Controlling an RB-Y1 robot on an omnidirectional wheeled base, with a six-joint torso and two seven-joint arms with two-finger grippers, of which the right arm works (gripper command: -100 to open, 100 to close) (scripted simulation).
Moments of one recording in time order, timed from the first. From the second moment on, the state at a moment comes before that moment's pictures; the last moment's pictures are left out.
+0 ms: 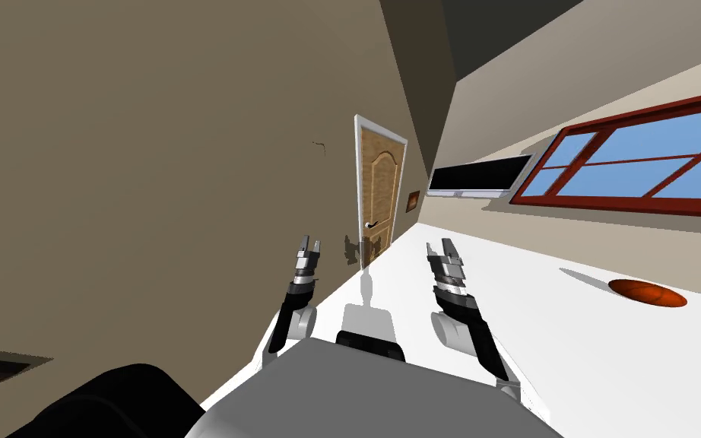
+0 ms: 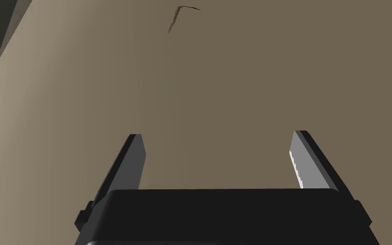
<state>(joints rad) 0.28 -0.07 -0.03 -1.94 -0.07 -0.64 0.08</state>
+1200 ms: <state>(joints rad) 0.15 -0.12 -0.02 -1.62 -0.05 -0.67 0.02</state>
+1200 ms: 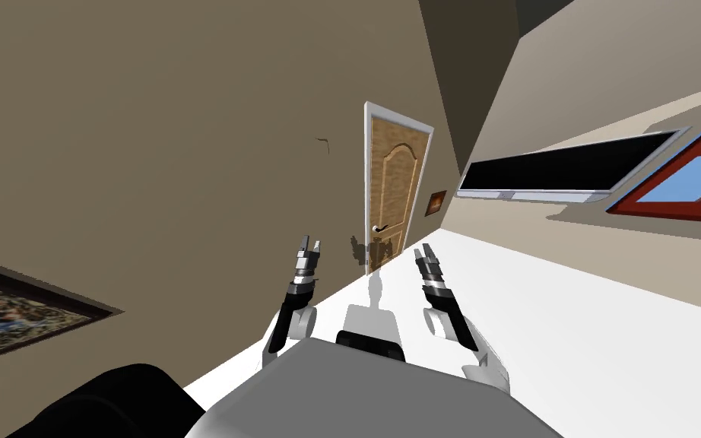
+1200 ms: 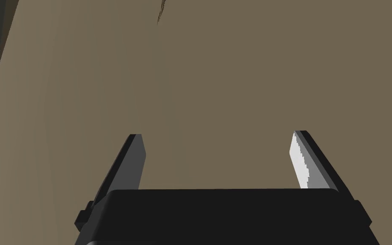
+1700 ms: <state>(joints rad) 0.08 -0.14 -0.01 -1.47 -0.05 -0.68 0.00</state>
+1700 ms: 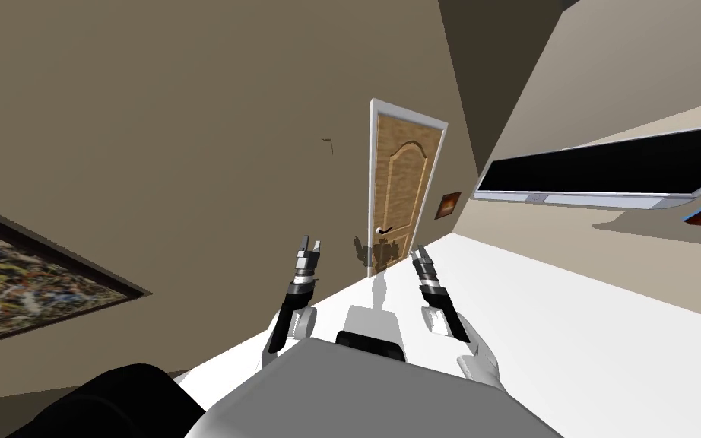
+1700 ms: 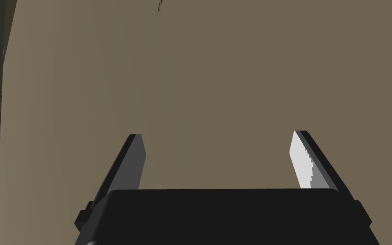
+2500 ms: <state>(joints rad) -0.02 -0.17 -0.01 -1.22 -0.03 -0.70 -0.04</state>
